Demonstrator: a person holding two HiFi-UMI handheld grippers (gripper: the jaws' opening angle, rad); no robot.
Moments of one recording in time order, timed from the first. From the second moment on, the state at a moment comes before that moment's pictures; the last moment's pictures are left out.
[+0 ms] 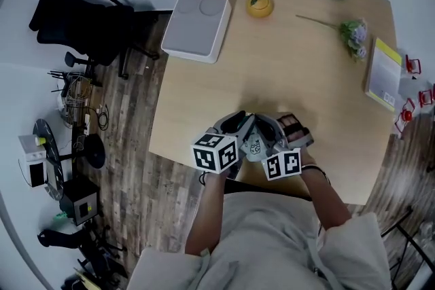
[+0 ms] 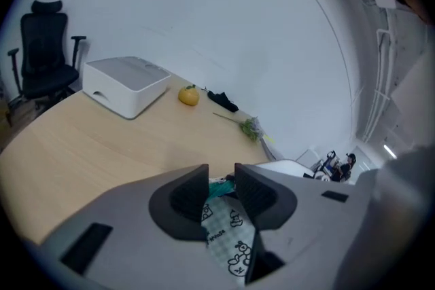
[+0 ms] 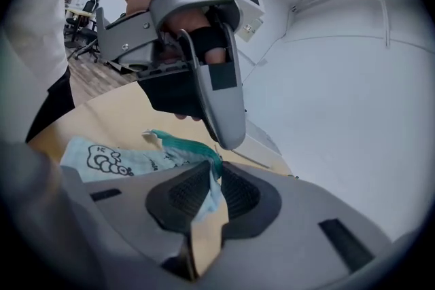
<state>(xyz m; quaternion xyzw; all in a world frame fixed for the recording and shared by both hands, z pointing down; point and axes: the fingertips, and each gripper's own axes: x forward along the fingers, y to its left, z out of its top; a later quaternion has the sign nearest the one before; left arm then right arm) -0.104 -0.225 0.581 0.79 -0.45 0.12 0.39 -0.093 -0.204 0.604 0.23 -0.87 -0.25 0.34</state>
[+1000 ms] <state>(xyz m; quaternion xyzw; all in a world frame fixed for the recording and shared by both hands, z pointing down) -0.103 -0.192 0.569 0.76 -0.32 -0.01 0.56 -0.087 -0.172 0.574 0.10 -0.78 -0.52 0.33</state>
